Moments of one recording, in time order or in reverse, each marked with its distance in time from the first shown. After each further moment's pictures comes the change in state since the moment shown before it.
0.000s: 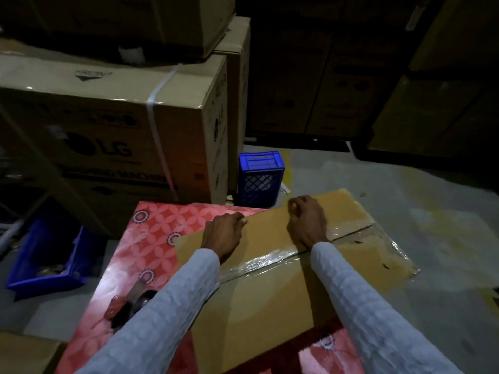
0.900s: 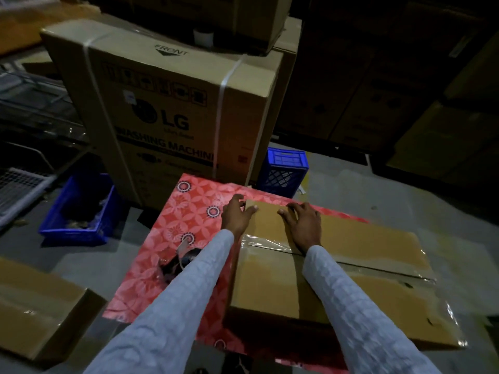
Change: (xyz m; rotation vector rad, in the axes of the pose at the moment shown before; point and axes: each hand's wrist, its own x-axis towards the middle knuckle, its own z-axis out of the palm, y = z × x) left_hand -0.076 -0.086 -0.045 -0.778 0.048 -0.489; right_hand -0.097 -0.125 0.050 -0.014 -0.125 -0.078
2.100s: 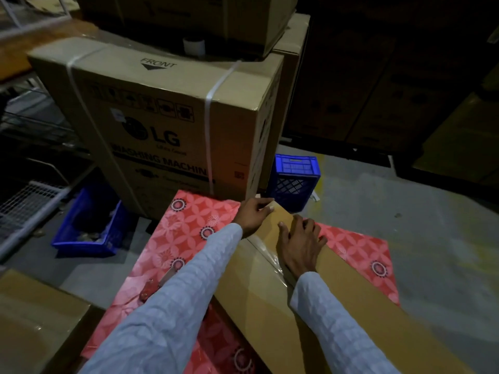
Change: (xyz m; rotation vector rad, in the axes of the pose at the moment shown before) left_hand 0.095 0.071 0.060 0.162 -0.255 0.188; right_hand 0.059 0.011 0.011 -0.154 0.030 0.170
